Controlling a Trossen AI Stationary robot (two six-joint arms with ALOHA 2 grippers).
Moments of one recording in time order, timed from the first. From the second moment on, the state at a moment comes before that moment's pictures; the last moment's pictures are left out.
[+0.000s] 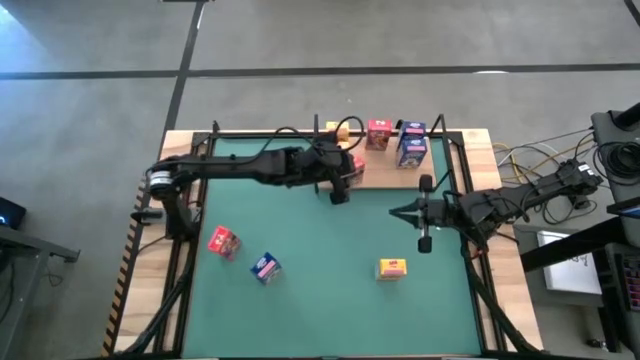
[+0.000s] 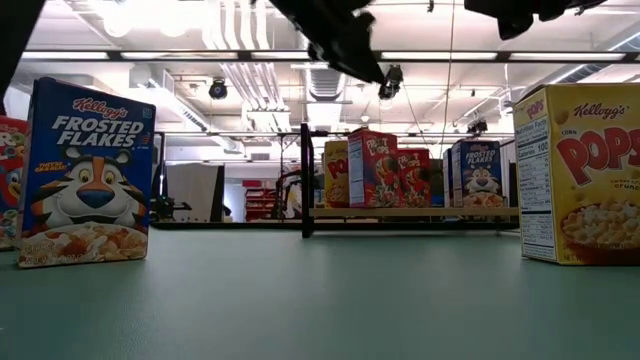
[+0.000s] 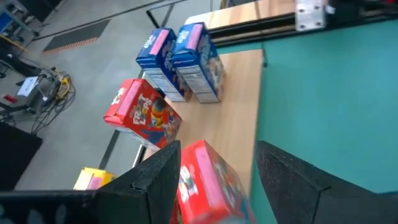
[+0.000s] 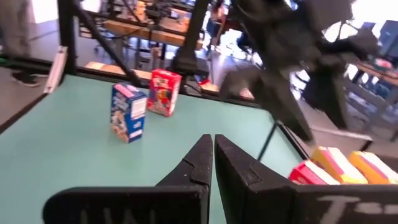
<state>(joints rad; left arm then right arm) 0.12 1.83 1.64 -0.38 -0.32 0.25 0.32 0.70 0.53 0.03 0.39 -0.16</state>
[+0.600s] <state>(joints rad) 0.04 1.37 1.13 -0.13 -0.32 0.21 0.18 0.92 0.69 -0.06 0.36 -0.03</state>
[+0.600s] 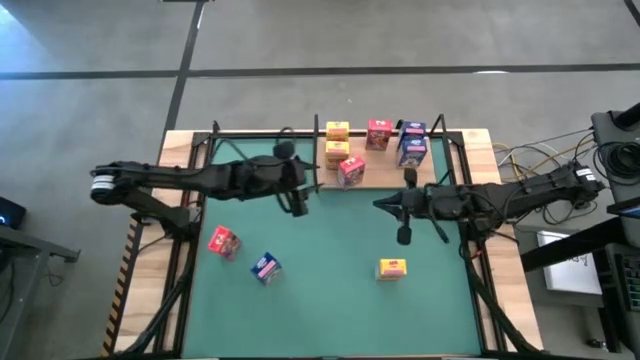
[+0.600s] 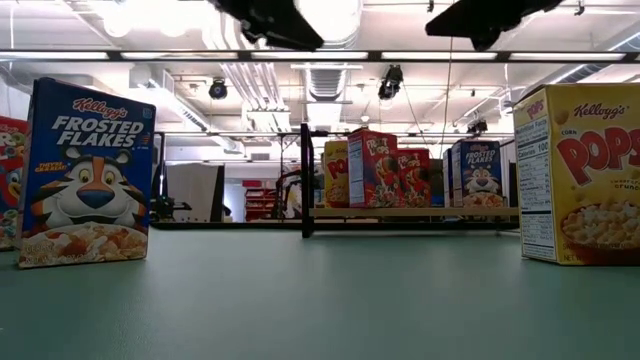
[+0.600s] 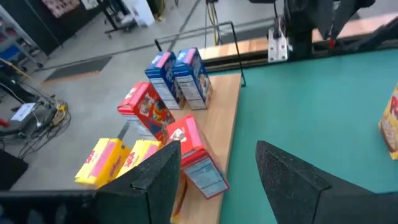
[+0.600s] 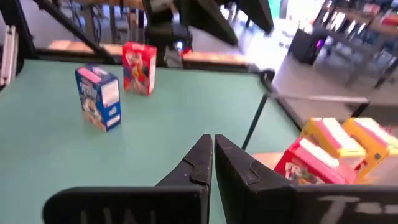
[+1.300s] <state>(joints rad) 0.04 1.08 0.85 -0.04 -0.33 0.20 -0.32 1.32 1.26 -0.68 -0.08 -0.12</state>
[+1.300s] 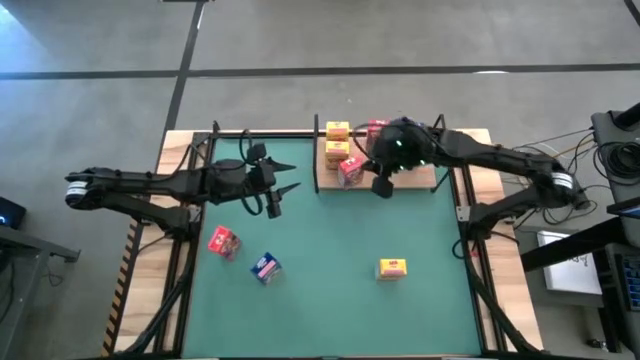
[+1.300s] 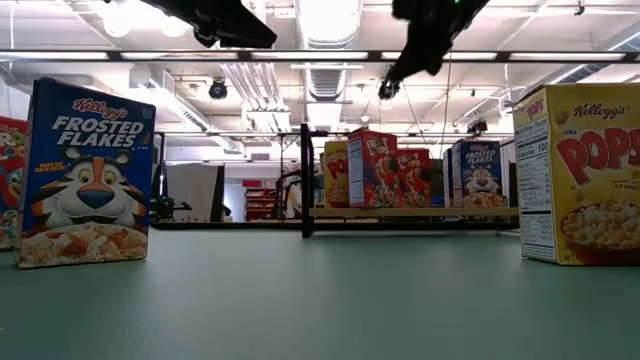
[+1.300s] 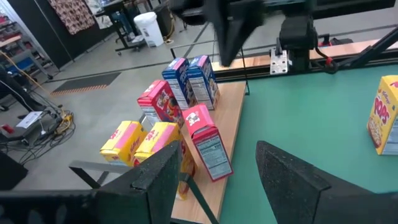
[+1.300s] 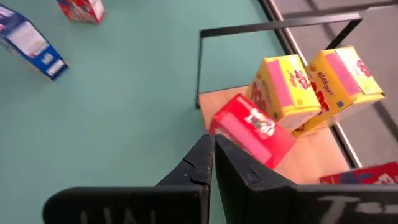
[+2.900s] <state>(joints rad) 0.05 1.08 0.84 -0.11 -0.33 0.17 -0.48 1.69 1.49 -0.86 -0.16 -0.51</state>
